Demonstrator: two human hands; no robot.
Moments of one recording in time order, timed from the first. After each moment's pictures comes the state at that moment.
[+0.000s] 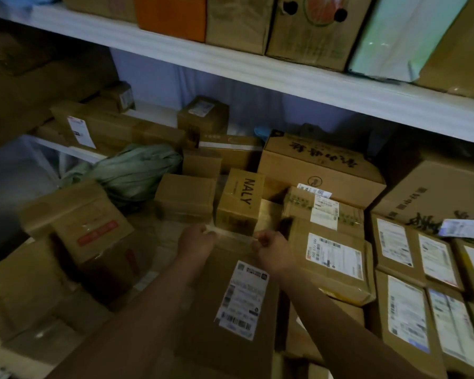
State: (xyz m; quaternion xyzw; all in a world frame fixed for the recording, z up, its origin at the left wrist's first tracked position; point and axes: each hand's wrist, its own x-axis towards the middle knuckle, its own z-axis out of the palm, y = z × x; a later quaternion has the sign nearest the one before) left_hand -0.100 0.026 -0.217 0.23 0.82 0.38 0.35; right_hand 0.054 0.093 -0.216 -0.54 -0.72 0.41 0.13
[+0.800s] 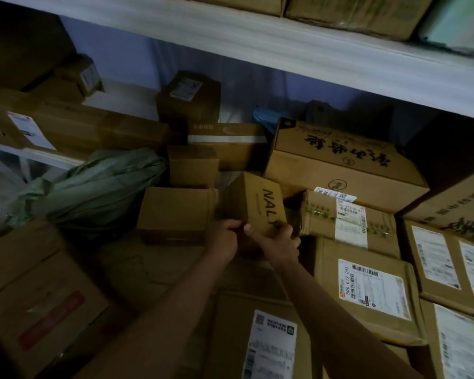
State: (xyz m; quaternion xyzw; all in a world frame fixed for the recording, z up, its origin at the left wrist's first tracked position) left_hand -0.134 0.146 -0.251 0.25 0.74 0.40 0.48; right_hand -0.023 0.185 -0.275 -0.67 -0.55 0.47 0.16
